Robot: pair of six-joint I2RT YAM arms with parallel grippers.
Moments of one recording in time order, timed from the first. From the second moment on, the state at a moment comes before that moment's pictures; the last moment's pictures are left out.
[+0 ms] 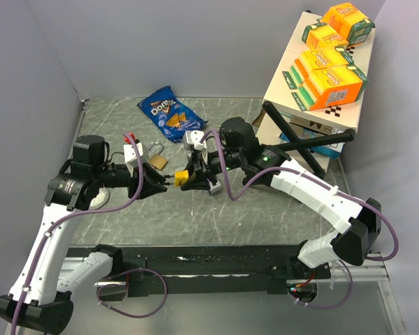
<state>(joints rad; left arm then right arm) -0.23 0.89 1.13 -0.84 1.04 0.40 0.82 1.41 1.36 -0.37 -0.86 -0.27</state>
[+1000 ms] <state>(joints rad) -0.24 0.88 1.11 -0.80 1.04 0.37 0.83 1.41 1.36 -0.39 -0.85 -0.30</state>
